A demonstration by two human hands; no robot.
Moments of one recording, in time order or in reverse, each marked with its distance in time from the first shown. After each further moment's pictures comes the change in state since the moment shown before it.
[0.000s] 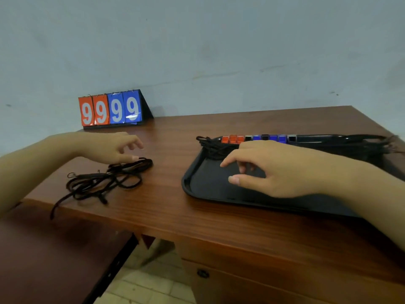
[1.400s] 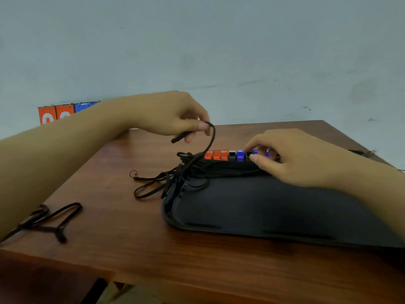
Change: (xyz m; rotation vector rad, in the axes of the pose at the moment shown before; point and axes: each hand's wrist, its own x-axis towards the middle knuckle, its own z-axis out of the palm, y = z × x) left_hand 0.050 0.145 -0.085 -0.138 0.294 0.606; right_hand -0.013 0.041 -0.025 -0.043 0.173 0.370
